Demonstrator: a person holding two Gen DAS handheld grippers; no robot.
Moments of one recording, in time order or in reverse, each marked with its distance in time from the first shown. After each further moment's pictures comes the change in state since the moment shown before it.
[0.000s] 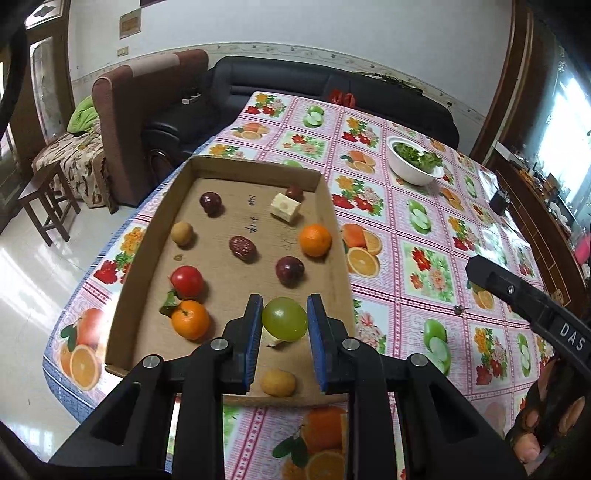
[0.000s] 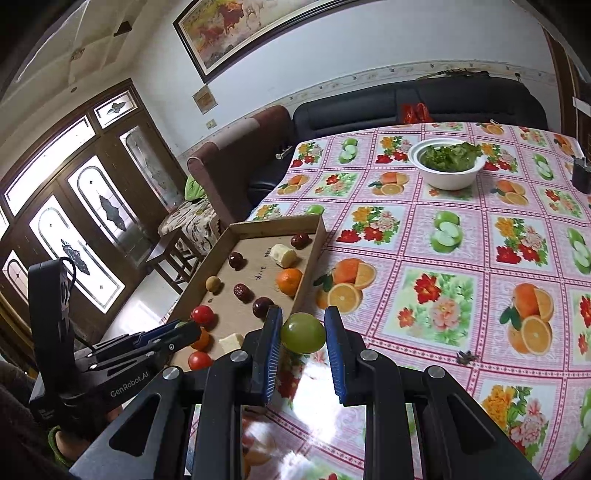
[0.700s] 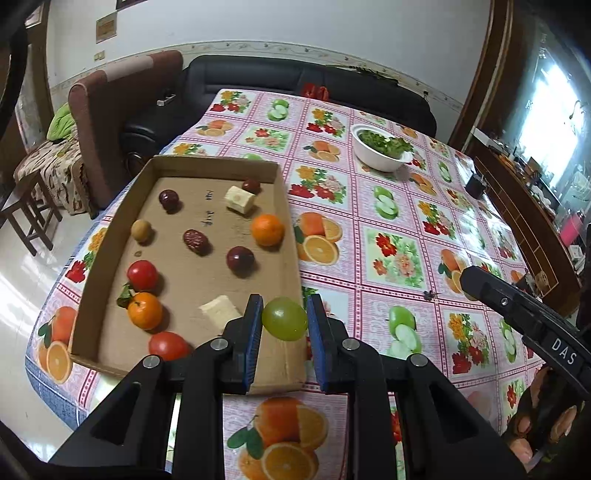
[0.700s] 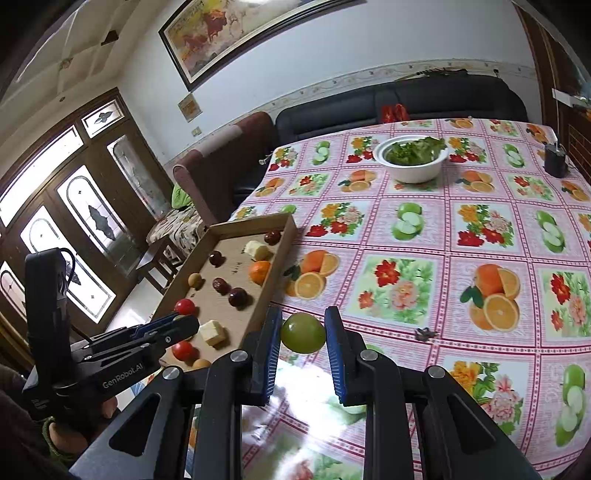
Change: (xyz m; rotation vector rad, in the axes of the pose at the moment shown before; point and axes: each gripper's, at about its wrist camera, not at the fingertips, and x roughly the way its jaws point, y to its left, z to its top) left arm -0.003 -0.038 -0.009 0.052 0.016 -0.068; right arm -0.032 -0.028 -0.019 0.038 -0.021 -0.047
